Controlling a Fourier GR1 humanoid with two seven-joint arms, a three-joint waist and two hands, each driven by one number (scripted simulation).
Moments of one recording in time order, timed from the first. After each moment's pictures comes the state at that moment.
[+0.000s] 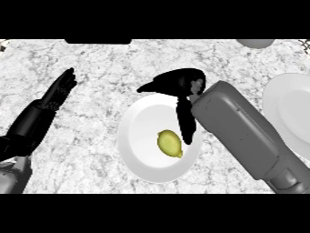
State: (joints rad) left arm -0.18 0.45 -0.18 -1.64 0.16 -0.03 -0.05; right arm -0.96 -0.17 0.46 -1.15 0.26 0.90 0.42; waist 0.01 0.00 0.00
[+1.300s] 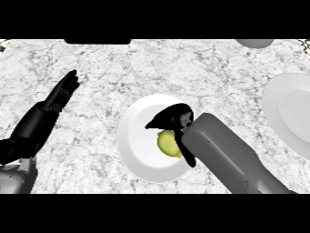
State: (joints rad) left arm -0.16 0.34 -0.10 -1.67 0.06 -0.10 -0.02; right arm -0.78 -0.09 0.60 -1.01 0.64 0.93 0.17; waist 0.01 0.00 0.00
